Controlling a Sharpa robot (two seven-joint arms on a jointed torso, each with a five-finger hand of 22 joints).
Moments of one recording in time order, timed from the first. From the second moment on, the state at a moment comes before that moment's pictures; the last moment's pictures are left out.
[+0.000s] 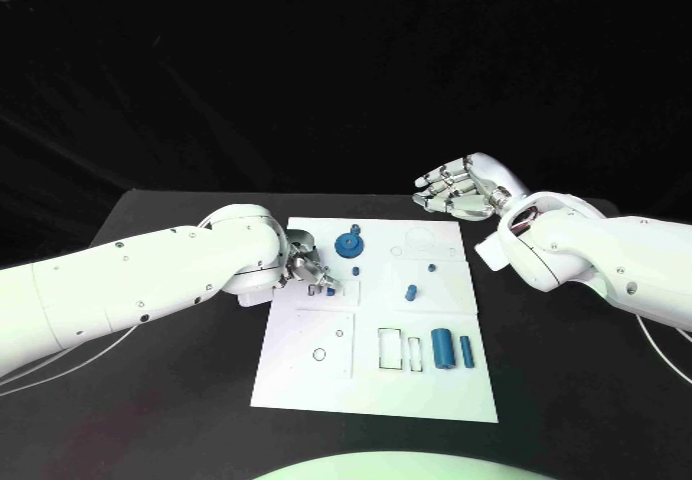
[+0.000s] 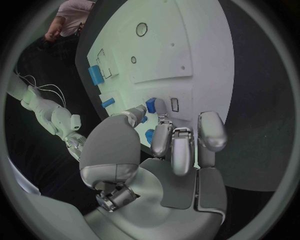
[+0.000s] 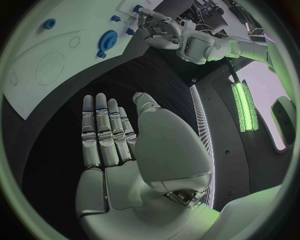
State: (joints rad) left arm 1.27 -0.65 -0.07 1.47 -1.08 0.15 -0.65; left_hand 0.99 -0.17 0.45 0.29 0.06 1.02 0.00 0.61 0.76 1.43 -0.06 1.34 1.24 1.47 -0.11 1.56 1.31 0.11 1.32 0.01 1.36 1.10; right arm 1.31 -0.88 -0.13 1.53 -0.76 -0.51 0.14; right_hand 1.44 -0.08 0.06 0.23 0.52 0.93 0.22 0.13 0.07 1.00 0.16 0.33 0.07 1.16 0.11 0.07 0.24 0.17 0.93 0.22 0.11 0.48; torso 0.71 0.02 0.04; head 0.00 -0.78
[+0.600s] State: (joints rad) left arm 1.37 -0.72 0.01 1.46 -1.07 0.19 -0.65; left_hand 1.03 -0.14 0.40 0.29 0.06 0.93 0.05 0.49 0.67 1.31 -0.01 1.19 1.04 1.47 -0.07 1.55 1.31 0.11 1.26 0.04 1.30 0.98; right arm 1.30 -0.87 -0.13 1.52 -0.76 -0.52 0.16; right_hand 1.44 -0.09 0.06 0.23 0.52 0.93 0.22 0.13 0.07 1.00 0.16 0.33 0.07 1.16 0.11 0.07 0.23 0.17 0.93 0.22 0.11 0.48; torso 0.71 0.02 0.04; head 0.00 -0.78
